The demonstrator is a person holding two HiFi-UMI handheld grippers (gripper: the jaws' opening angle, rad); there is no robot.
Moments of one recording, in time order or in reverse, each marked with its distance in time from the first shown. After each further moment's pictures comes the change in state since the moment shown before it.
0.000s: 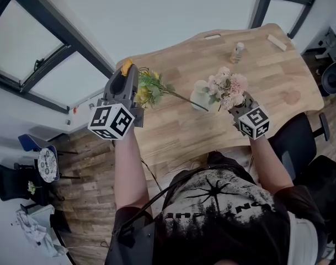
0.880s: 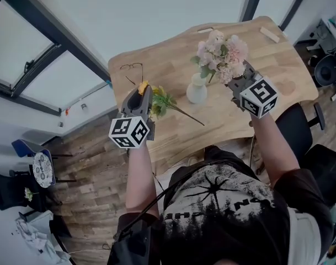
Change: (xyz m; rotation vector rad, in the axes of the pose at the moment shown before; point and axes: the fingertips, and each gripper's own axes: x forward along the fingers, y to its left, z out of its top) left arm -0.038 0.001 -0.132 -0.106 0.177 -0.011; right arm 0.025 0.016 0.123 -0.129 -0.141 0.023
